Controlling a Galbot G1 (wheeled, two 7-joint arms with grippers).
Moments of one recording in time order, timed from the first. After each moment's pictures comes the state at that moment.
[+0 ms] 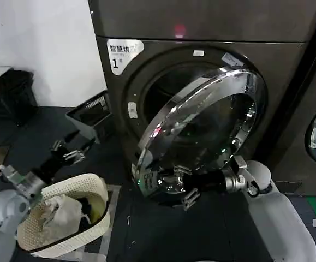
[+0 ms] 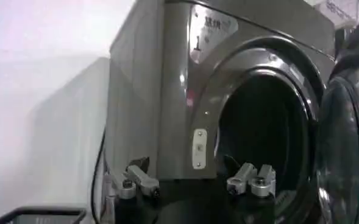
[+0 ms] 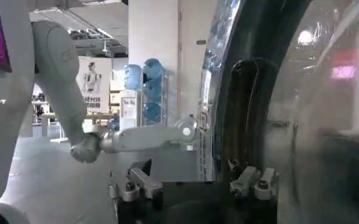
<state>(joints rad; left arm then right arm) 1.05 -0.86 -0.56 -1.74 -0.80 0.05 0.59 -0.85 1.03 0.40 1.70 0.61 -0.15 -1.46</state>
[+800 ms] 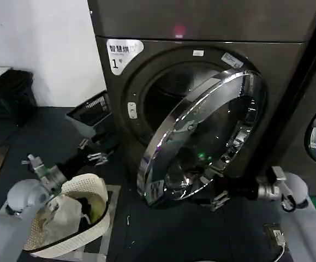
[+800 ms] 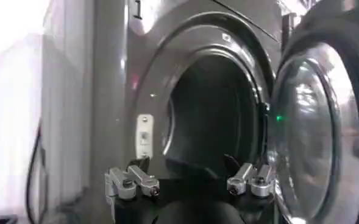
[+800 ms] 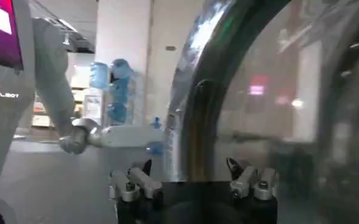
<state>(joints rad) 0.95 -0.81 -0.37 -1.73 -0.81 0.06 0.62 -0.99 1.05 0.80 1.67 0.60 -0.10 -1.45</state>
